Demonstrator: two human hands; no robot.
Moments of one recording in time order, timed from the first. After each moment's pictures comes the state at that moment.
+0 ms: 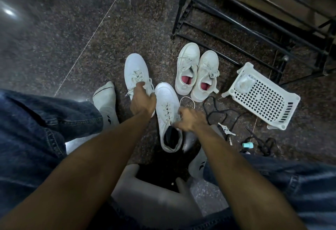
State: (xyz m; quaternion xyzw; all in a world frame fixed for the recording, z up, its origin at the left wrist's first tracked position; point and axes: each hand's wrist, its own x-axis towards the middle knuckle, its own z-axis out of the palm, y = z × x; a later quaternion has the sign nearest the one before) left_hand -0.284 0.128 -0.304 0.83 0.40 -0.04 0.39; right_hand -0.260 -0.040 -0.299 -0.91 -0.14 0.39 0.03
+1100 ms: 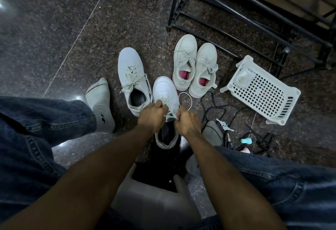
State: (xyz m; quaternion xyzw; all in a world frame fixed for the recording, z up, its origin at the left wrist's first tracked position) left_hand -0.317 0.104 -0.351 0.97 -0.02 -0.17 0.14; right_hand -0.290 -0.044 -0.324 -0.93 -0.02 0.33 0.16
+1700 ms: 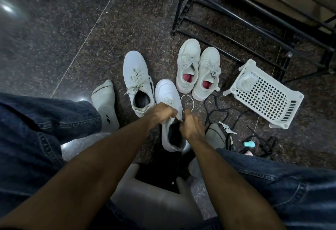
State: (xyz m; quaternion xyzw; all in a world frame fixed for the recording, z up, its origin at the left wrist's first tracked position) left_hand -0.281 0.100 -0.320 0.75 0.25 -0.39 0.47; right_hand -0.295 -0.046 -0.326 -0.94 -0.02 0.31 0.13
